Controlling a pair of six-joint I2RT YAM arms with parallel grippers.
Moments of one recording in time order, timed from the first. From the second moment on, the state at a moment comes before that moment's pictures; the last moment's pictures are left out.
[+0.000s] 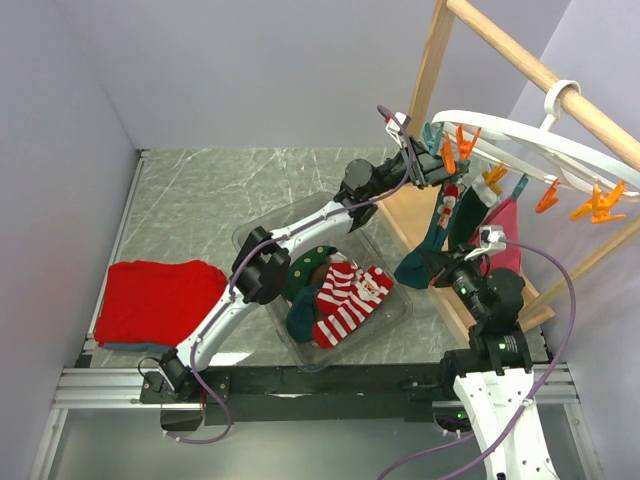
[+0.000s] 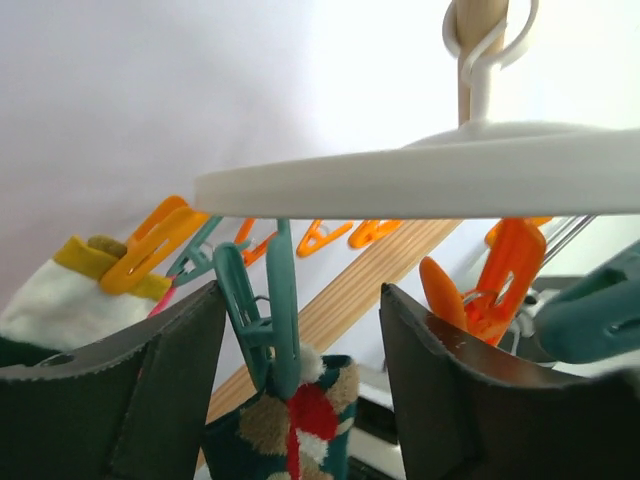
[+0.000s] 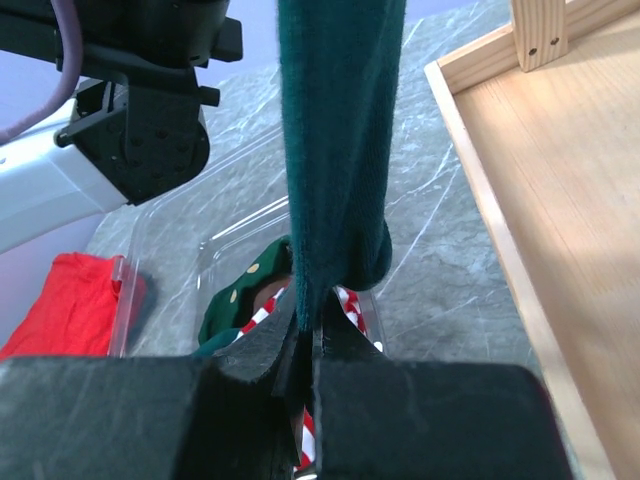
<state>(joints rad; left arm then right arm) -0.87 2.55 2.35 0.91 0.54 -1.41 0.06 0.35 0.49 -0.26 -0.32 0.48</state>
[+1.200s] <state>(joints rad) -0.89 2.55 2.27 0.96 0.42 -1.55 0.06 0.32 0.49 -0.29 -0.34 0.48</state>
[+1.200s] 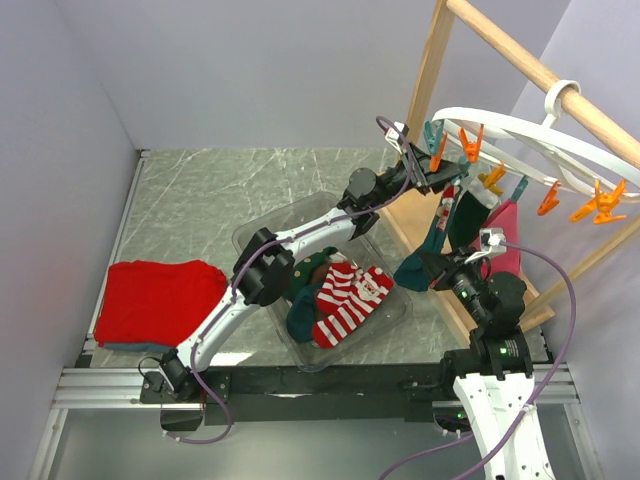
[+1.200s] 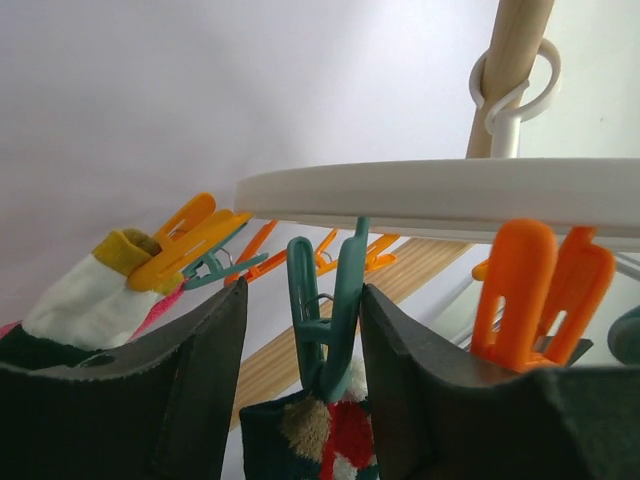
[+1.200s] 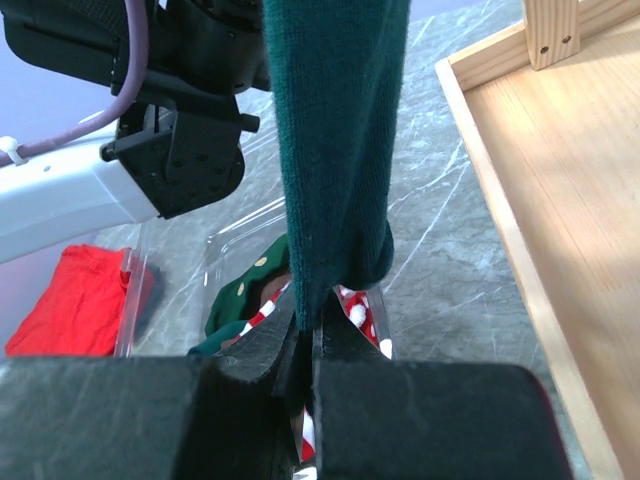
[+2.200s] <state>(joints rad) -0.90 2.55 2.31 0.96 0.40 -1.61 0.06 0.31 0.49 -0.29 -0.36 0.48</state>
